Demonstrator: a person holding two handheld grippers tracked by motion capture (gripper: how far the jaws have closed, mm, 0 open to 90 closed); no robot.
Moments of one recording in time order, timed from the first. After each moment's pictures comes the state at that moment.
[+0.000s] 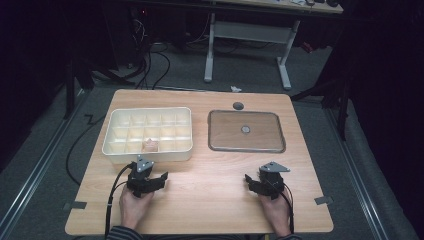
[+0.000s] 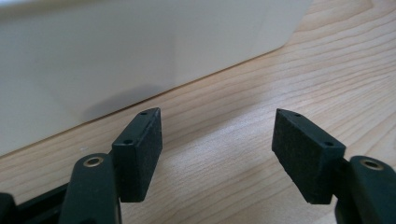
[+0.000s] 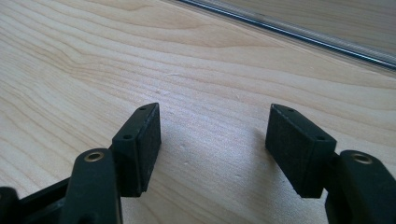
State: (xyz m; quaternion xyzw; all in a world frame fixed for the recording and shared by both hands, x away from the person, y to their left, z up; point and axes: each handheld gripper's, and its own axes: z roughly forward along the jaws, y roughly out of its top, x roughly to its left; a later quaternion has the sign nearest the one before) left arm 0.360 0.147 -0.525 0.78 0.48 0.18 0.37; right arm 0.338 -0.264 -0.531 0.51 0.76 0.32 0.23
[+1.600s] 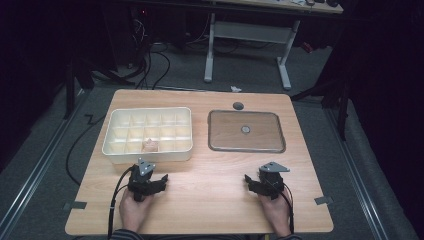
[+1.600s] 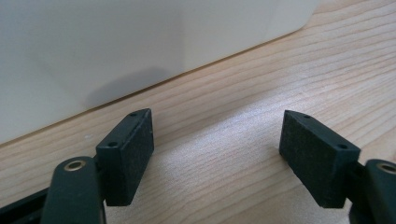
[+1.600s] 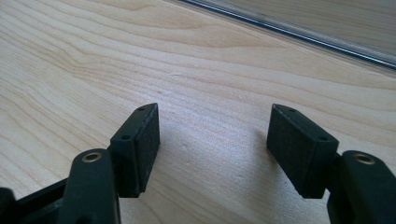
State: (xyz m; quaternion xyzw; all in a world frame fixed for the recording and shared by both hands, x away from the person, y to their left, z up) left arm 0.357 0.145 -0.536 0.78 0.48 0.20 0.35; right arm 0.338 -0.264 -0.532 0.51 0.77 0.32 0.23
